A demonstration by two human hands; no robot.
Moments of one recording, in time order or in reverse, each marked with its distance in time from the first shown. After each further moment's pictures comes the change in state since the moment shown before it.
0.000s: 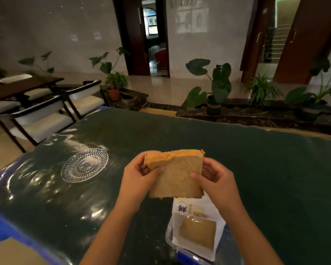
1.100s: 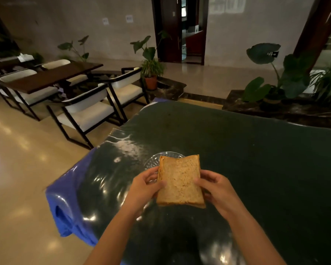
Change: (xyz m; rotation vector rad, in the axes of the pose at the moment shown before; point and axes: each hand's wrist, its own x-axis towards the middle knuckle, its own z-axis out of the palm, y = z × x) left_hand 0.120 -0.128 -0.411 0.036 0.059 -0.558; right_hand 0.150 0.084 0.411 0.181 -0.163 0.534
